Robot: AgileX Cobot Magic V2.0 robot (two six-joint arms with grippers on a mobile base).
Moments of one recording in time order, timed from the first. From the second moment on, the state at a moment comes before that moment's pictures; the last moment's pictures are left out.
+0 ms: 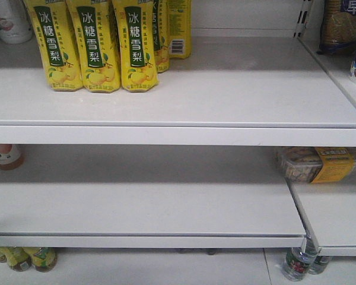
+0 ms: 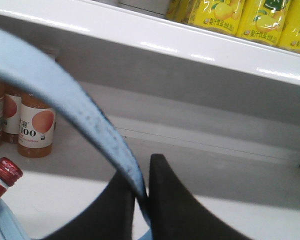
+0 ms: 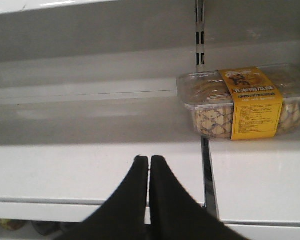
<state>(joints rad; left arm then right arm) -0.06 -0.01 0.04 -0.10 0.08 -0.20 0.17 -0.01 0.02 -0.07 0.24 0.23</state>
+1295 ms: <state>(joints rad) -0.06 -0.01 0.04 -0.10 0.08 -0.20 0.00 -0.01 0.03 -0.09 -0.14 0.21</state>
